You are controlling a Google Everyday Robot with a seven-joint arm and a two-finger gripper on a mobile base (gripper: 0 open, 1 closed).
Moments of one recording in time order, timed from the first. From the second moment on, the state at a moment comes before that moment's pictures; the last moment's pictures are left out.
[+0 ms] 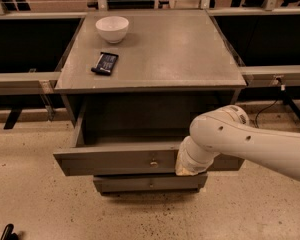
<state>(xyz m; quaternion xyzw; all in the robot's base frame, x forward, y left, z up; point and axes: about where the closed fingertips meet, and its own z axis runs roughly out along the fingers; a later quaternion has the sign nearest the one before) 0.495 -0.107 0.622 -0.73 0.67 0.00 0.14</state>
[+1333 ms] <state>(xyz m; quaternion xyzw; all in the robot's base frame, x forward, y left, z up) 0.497 -0.110 0.626 -0.72 0.68 -0.01 0.15</state>
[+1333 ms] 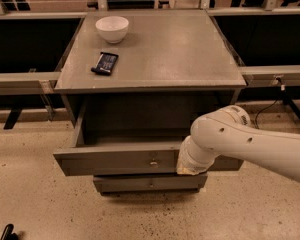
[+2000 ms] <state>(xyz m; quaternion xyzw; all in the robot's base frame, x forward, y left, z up) 0.497 -0.110 0.626 -0.72 0.68 -0.01 0.15</state>
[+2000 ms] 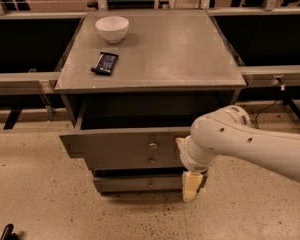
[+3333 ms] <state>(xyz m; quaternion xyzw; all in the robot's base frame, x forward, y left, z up) 0.542 -0.098 0.632 -0.74 0.66 -0.05 0.15</state>
